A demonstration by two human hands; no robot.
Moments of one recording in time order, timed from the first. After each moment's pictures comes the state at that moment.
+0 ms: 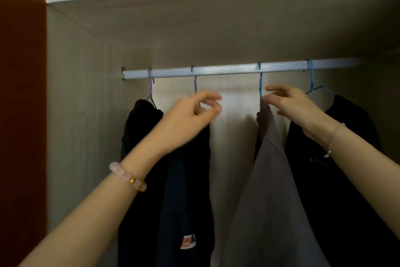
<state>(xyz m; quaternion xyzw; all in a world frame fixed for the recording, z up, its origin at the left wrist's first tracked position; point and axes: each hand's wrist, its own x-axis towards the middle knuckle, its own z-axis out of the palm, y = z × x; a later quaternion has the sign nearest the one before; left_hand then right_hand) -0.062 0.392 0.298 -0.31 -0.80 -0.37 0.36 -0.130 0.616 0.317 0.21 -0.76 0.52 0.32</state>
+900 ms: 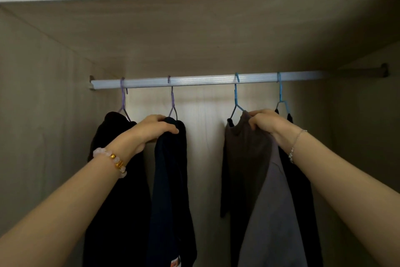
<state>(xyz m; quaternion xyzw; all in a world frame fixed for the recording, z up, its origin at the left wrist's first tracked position) -0.142 0.360 0.320 -0.09 -0.84 -0.50 0.19 -0.151 0.620 0.321 0.06 -0.79 0.57 0.21</state>
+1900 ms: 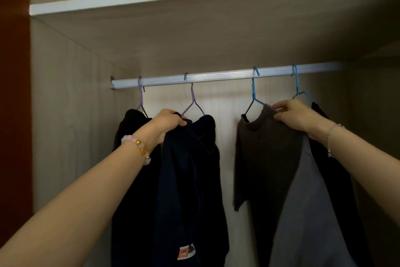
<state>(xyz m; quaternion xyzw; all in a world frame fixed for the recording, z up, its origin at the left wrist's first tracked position) -0.144 0.361 0.325 -0.05 -0.80 -0.56 0.20 -0.144 0.651 0.319 0.10 -0.86 0.42 0.27</state>
